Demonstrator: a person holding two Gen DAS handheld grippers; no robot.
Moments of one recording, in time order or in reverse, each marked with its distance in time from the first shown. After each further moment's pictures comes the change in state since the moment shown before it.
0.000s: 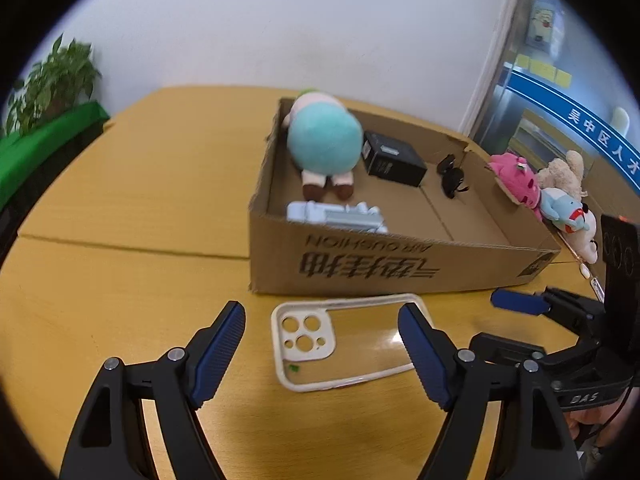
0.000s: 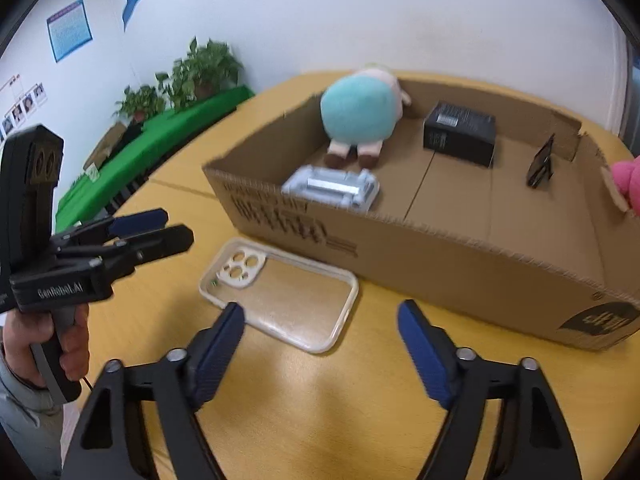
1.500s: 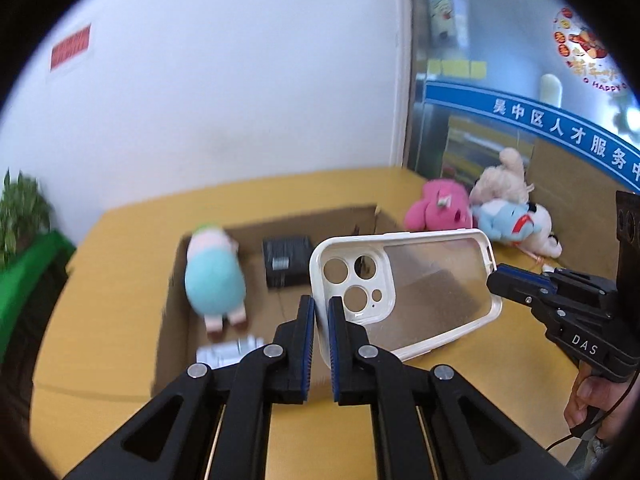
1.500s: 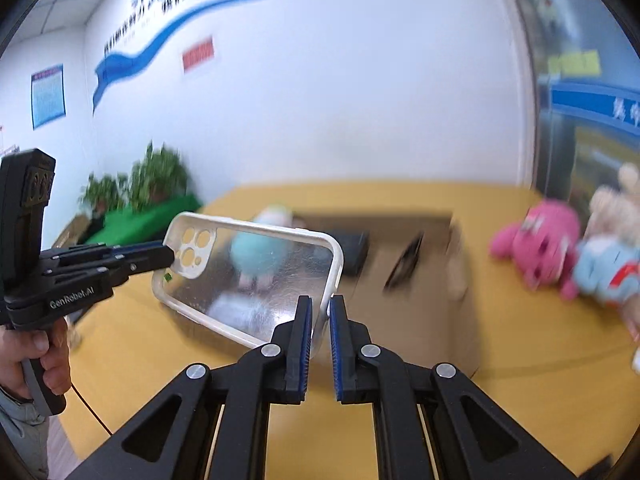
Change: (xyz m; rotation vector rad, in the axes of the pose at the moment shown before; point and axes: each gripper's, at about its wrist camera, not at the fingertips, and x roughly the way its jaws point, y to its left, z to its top) left arm -0.073 -0.177 0.101 0.321 -0.207 -0.048; right arm -0.185 -0.081 0.030 0.082 -0.421 -0.199
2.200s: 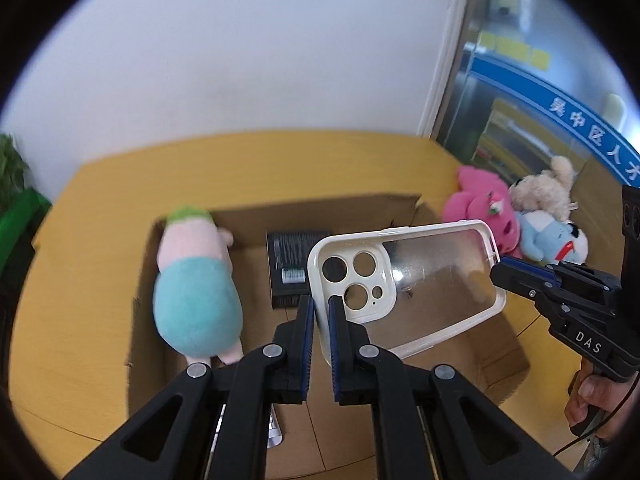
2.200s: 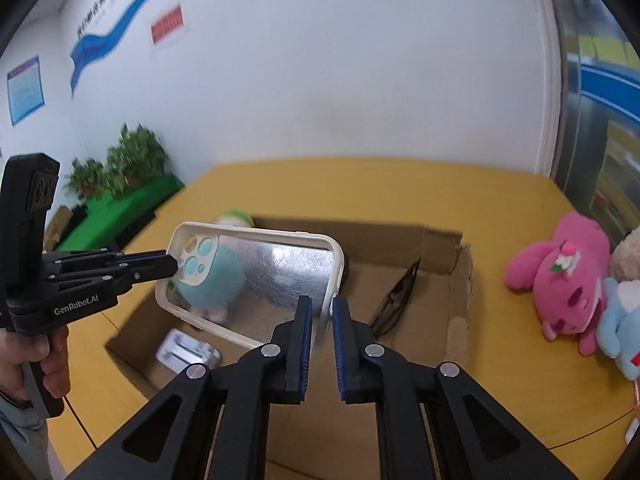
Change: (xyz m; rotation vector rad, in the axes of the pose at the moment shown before) left arm 0.158 0.064 0.041 -0.157 0.263 -0.034; right arm 0.157 -0.053 0.067 0.007 0.222 0.001
